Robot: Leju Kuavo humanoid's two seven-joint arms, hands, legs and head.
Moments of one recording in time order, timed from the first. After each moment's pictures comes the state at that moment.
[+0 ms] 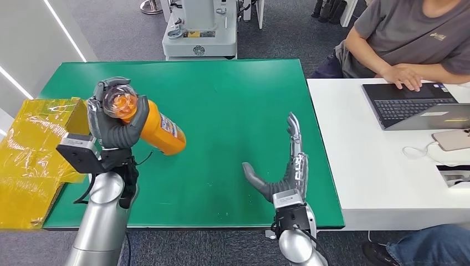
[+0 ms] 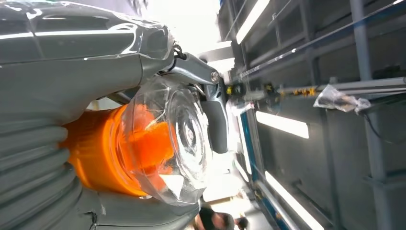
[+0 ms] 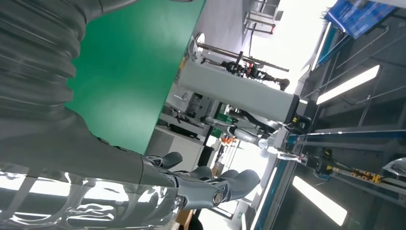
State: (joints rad) left arm -0.44 -0.11 -0.31 -1.37 -0.18 0.27 -0.47; right arm -0.14 0.10 0.55 -1.53 0.27 -0.53 -0.70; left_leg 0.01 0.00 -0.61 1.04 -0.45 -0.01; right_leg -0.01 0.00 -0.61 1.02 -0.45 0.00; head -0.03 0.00
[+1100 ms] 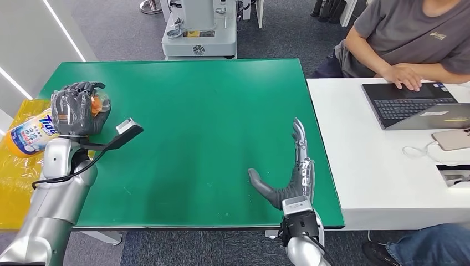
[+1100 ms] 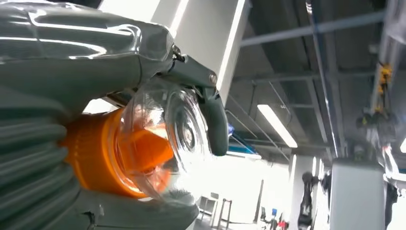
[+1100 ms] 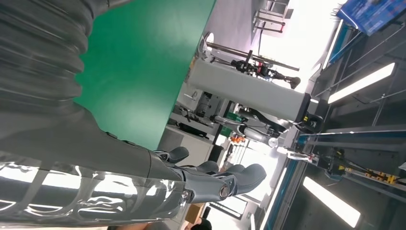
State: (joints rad) left arm -0.62 0.20 -0.26 -0.92 -1.27 0.65 -0.11; right arm -0.08 0.10 0.49 -1.59 0.29 -0.45 -0.70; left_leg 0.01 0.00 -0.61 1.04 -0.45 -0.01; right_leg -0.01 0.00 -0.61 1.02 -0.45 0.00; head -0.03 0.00
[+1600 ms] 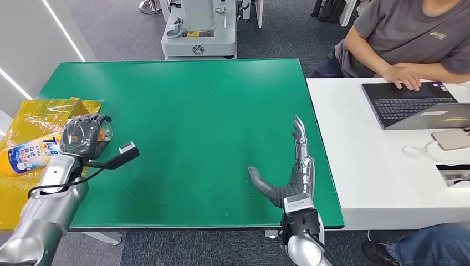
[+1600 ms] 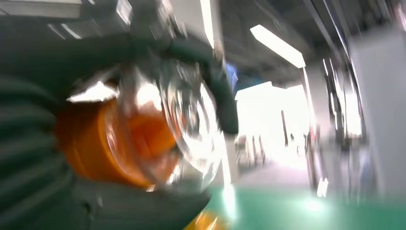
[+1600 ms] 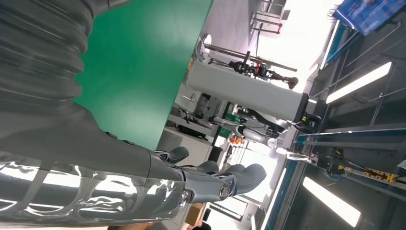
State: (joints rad) left arm -0.63 0.26 -0.24 -0.61 -1.34 0.61 -0.25; right arm -0.09 0.10 0.50 -1.59 0.27 -0.44 -0.70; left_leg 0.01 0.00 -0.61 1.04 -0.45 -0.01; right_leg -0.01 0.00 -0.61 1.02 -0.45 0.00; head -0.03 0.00
